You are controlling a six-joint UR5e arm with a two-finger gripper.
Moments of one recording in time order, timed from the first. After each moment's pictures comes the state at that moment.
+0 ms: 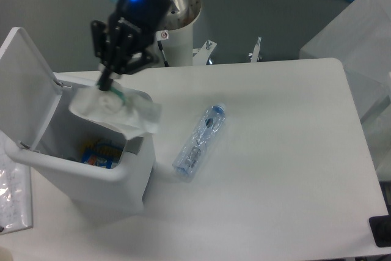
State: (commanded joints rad) arm 2.35 -1.47 -1.74 -0.91 0.77 0.82
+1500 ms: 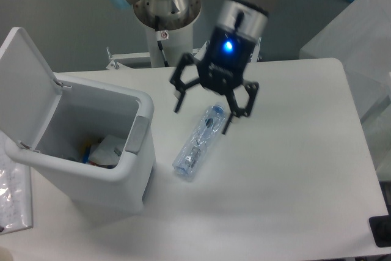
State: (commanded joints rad) arm 2.66 -1.74 -1.71 -0.91 0.86 0.83
